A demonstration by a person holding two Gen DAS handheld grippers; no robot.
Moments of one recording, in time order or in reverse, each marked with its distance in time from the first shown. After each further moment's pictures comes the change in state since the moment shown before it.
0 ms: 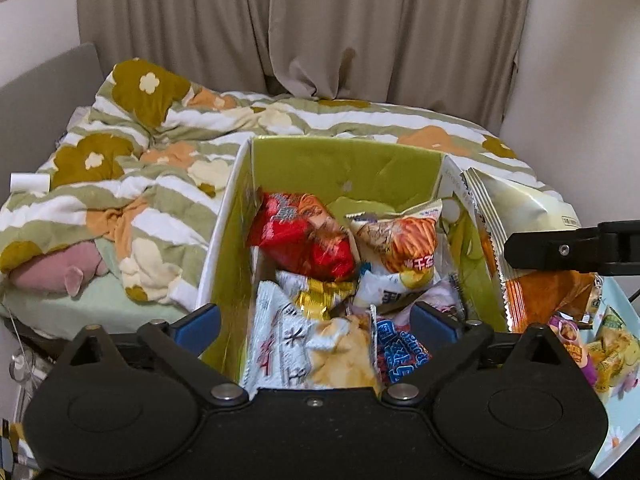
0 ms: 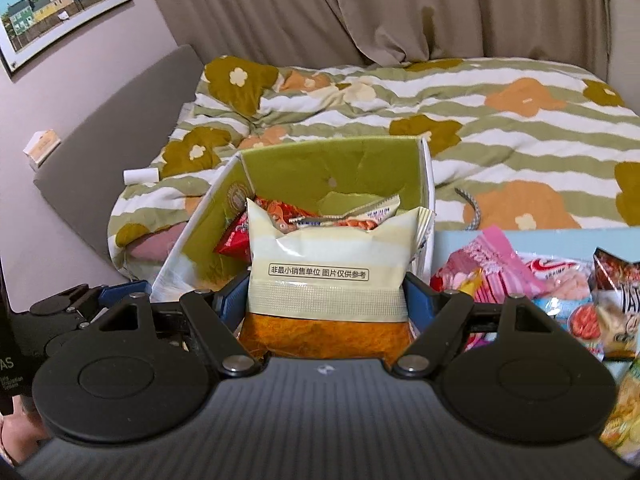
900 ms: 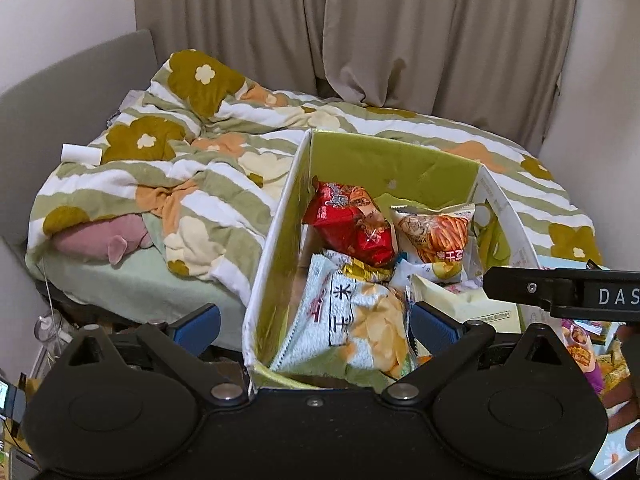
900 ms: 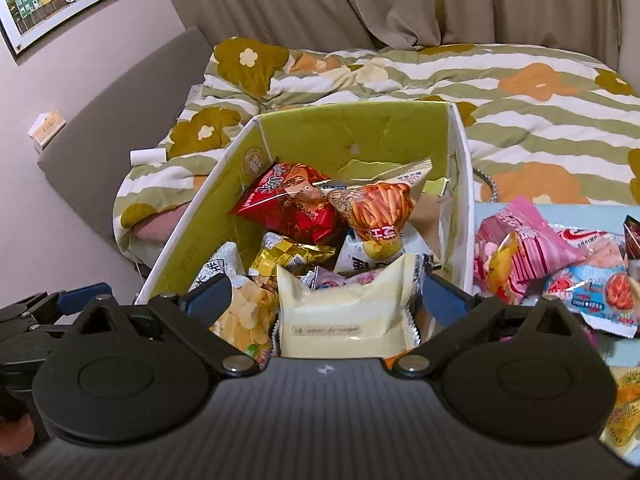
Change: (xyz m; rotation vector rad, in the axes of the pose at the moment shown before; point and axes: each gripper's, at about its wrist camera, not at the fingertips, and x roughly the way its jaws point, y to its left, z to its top) left arm -0.036 0.010 -0.019 -0.103 -0.016 0.112; right arm 0.016 0.014 -0.026 -0.014 0.017 0.022
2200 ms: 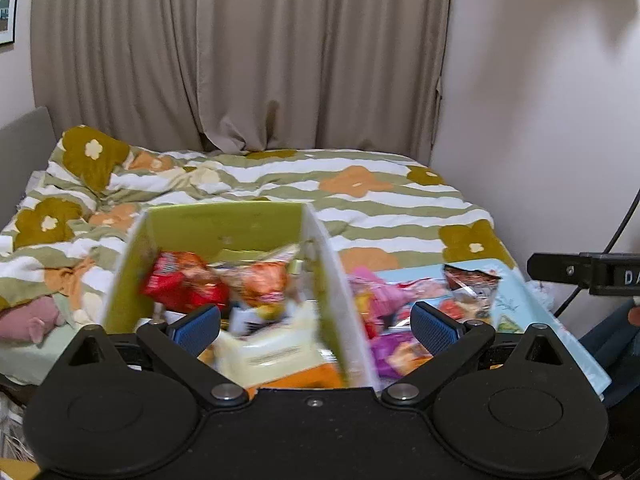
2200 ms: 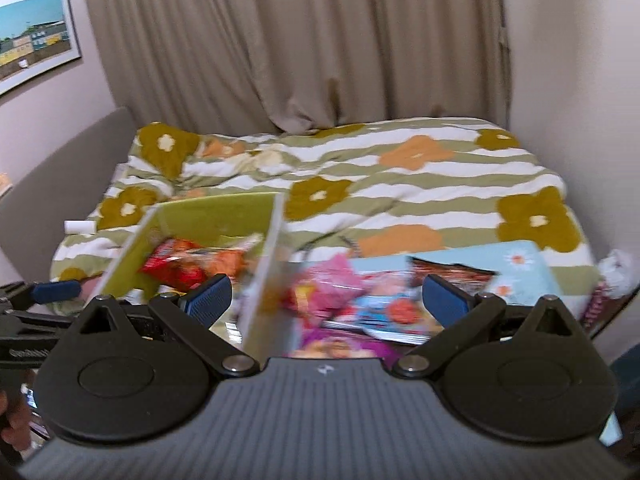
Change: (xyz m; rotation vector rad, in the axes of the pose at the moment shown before) left arm -0.057 -0.134 0.000 0.192 -0.127 -0.245; right arm -0.169 -0.112 -0.029 0.047 -0.238 -0.255
